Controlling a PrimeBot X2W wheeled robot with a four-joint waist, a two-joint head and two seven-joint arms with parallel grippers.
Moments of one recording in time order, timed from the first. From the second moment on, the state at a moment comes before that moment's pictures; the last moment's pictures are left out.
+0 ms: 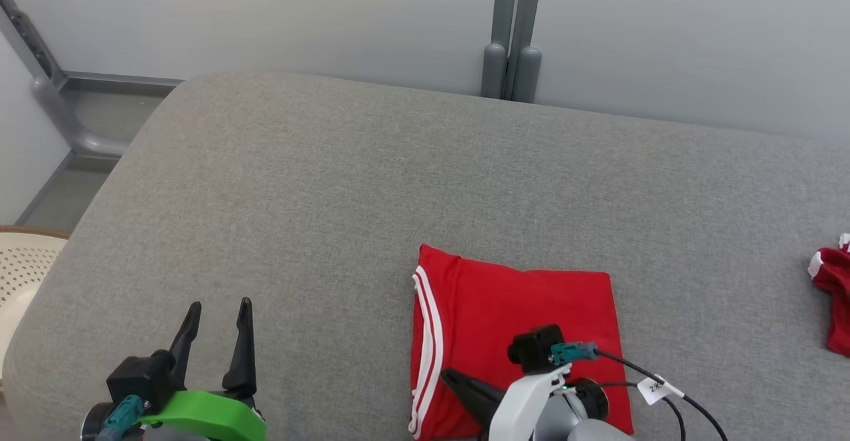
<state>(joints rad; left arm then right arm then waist) -0.04 0.22 -0.22 0.29 -0.47 -0.01 -0.26 -0.27 -0.09 0.76 0.51 0.74 0.13 0.03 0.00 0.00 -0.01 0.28</state>
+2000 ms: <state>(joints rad) -0.01 0.18 -0.11 0.22 -0.35 -0.04 -0.26 -0.17 -0.17 0.19 0.30 0.33 0.13 -0.22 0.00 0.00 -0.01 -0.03</state>
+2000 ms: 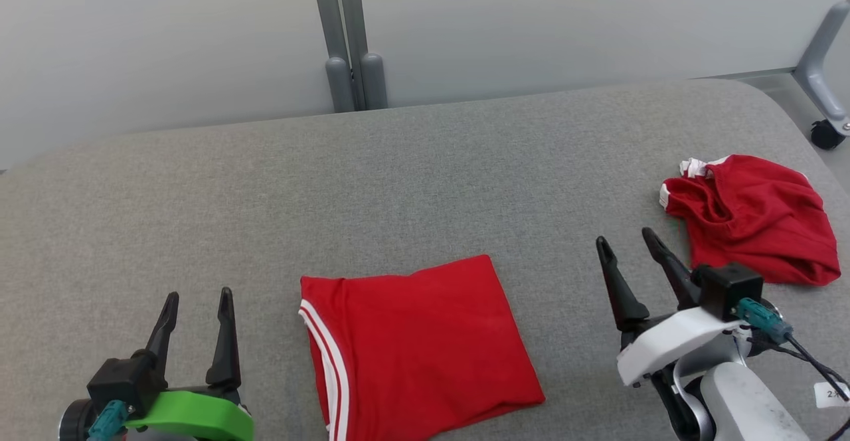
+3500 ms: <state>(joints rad) -0.08 0.16 -0.17 0.27 -0.31 -0.10 -0.26 -0.34 -0.17 0.35 0.54 0.61 0.13 0.32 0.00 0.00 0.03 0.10</state>
